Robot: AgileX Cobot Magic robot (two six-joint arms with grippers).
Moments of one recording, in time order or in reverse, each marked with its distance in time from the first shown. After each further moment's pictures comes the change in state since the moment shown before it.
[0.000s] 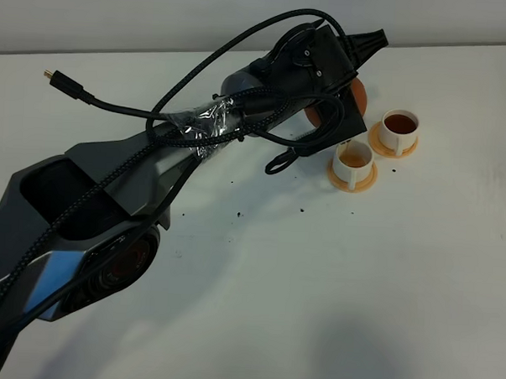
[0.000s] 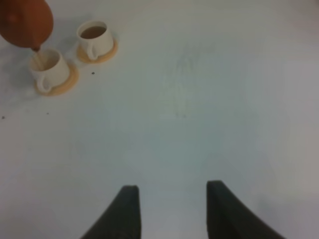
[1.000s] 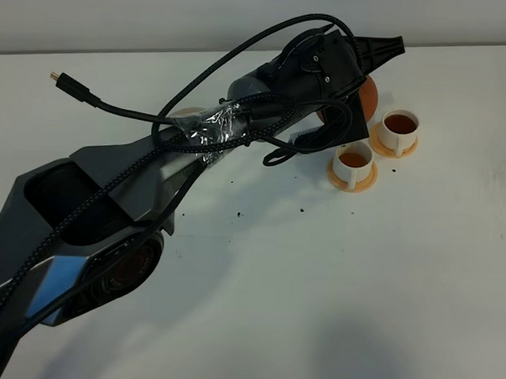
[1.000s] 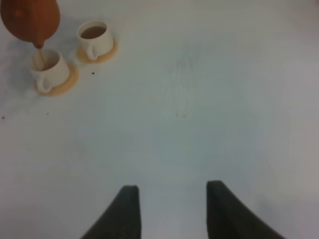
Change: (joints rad) left arm -0.020 0.000 0.000 0.018 -0.048 0.121; right arm 0.000 0.000 0.000 0.000 0.000 0.000
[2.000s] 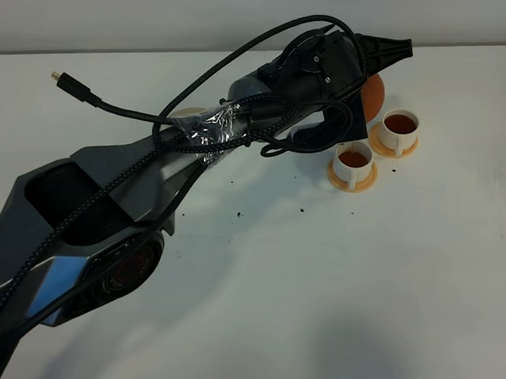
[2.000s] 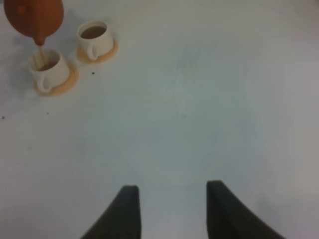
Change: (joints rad) left arm -0.002 0.000 0.000 0.001 -0.059 0.089; right arm 0.000 0.000 0.000 0.000 0.000 0.000
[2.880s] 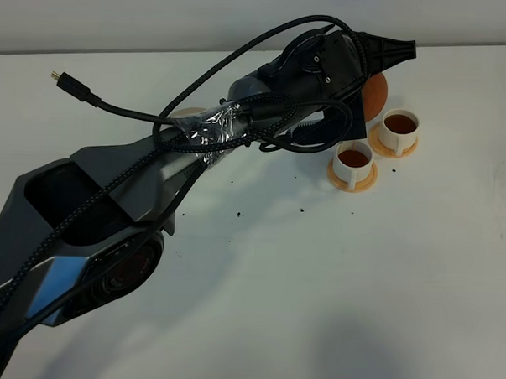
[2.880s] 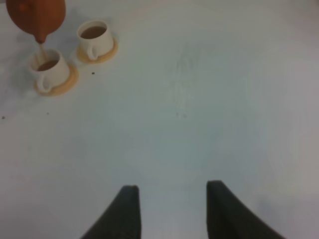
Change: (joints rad) left arm 0.000 0.000 0.000 0.000 -0.029 0.050; right arm 0.000 0.000 0.000 0.000 0.000 0.001
